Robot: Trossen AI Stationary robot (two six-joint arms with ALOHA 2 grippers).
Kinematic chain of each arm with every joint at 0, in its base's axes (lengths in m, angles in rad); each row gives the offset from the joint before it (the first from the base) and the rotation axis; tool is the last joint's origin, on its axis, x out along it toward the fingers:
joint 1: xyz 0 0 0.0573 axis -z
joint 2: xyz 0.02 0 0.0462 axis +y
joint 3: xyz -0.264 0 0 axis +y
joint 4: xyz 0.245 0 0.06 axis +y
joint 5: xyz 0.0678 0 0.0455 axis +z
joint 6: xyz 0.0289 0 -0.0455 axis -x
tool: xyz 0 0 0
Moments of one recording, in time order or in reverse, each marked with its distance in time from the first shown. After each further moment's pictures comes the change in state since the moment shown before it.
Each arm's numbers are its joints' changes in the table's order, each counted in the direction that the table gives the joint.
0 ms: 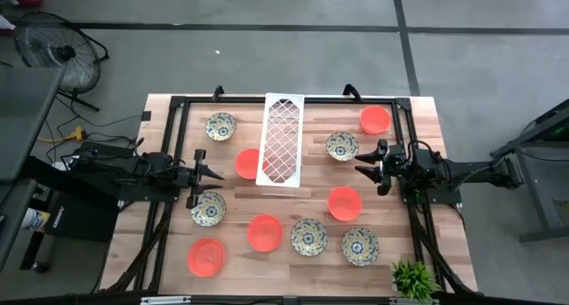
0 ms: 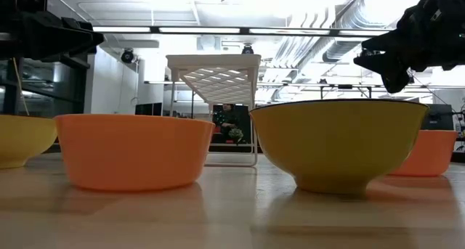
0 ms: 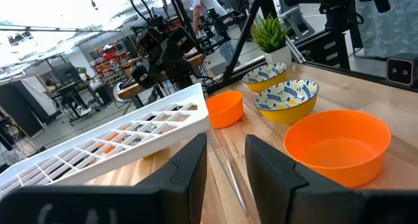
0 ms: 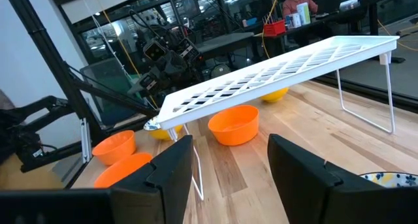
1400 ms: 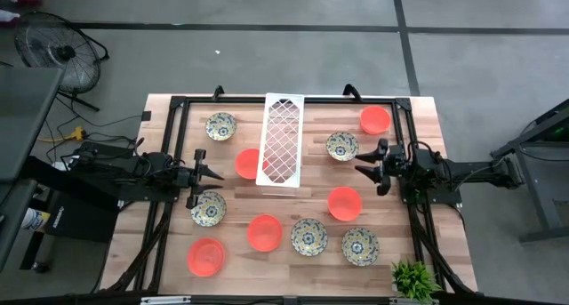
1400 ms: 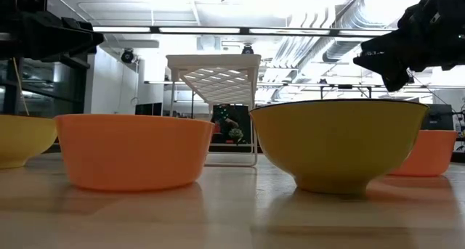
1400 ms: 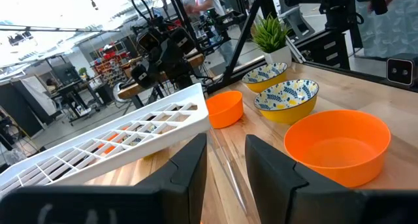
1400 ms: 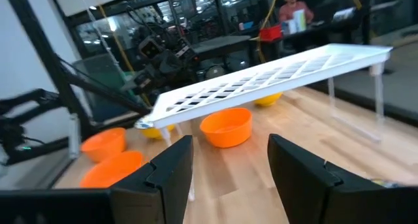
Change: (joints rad) left arm 0.000 0.000 0.000 0.000 0.000 0.000; right arm 0.000 0.000 0.000 -0.001 -0.024 0.069
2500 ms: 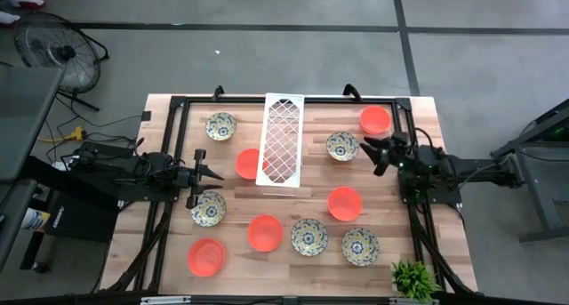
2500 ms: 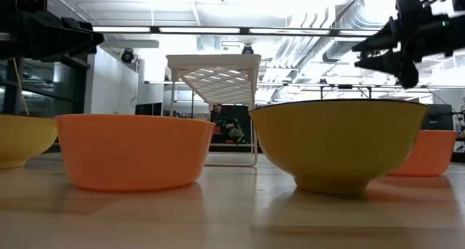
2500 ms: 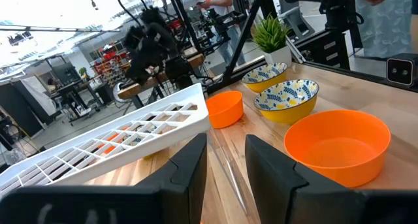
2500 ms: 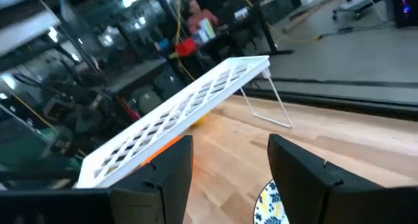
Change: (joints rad) left arm 0.000 0.000 0.000 0.000 0.000 0.000; right arm 0.003 0.073 -0.169 0.196 -0.351 -0.283
